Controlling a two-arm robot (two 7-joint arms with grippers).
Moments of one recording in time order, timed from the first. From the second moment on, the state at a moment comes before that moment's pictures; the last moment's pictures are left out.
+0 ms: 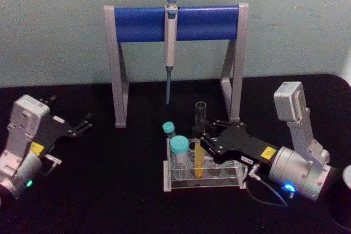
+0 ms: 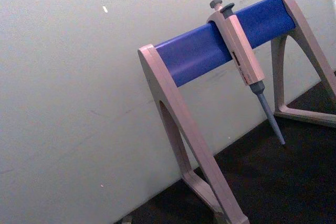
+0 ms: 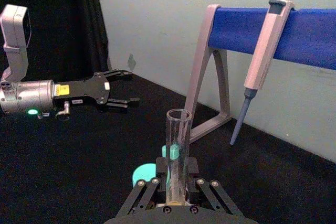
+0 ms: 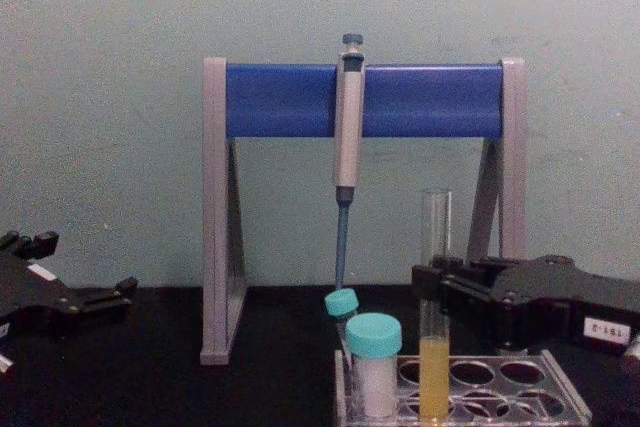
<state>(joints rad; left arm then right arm) -0.20 0.60 0.45 -1.41 -0.25 -0.12 0.03 0.20 0.50 -0.47 -1.58 0.51 0.04 0.49</state>
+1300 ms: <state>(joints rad) -0.20 0.60 0.45 -1.41 -0.25 -0.12 0.03 0.28 0.47 -0.39 -1.60 0.48 0.06 0.43</state>
